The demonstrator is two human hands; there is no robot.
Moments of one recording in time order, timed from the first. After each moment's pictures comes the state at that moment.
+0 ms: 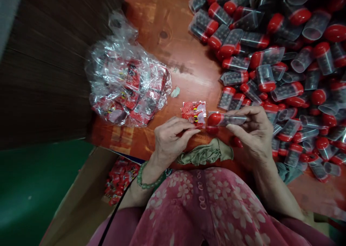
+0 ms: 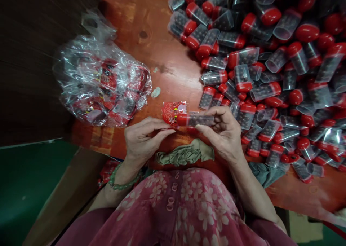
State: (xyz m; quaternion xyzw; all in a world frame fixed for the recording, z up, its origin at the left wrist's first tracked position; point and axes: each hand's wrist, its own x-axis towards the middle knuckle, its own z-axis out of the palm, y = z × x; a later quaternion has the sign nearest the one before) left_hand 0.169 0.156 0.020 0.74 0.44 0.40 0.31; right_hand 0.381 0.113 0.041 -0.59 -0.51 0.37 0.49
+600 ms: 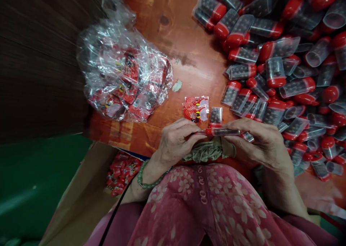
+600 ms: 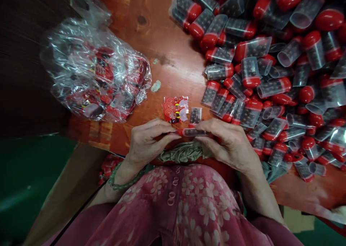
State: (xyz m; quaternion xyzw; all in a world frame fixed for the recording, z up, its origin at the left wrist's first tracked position) left_hand 0.166 0.146 0.019 0.77 0.39 0.35 0.36; right_hand 0.401 0.109 0.058 -0.52 -0.72 0.33 0.31
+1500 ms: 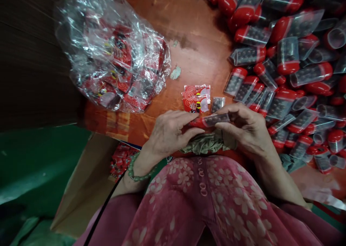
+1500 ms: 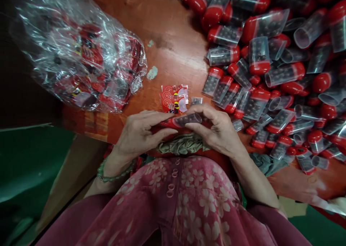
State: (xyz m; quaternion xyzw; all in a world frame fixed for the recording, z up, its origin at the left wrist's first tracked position) left_hand 0.154 0.153 0.024 0.81 0.39 0.22 0.38; right_hand 0.378 0.113 0.033 -0.55 -0.60 0.48 0.34
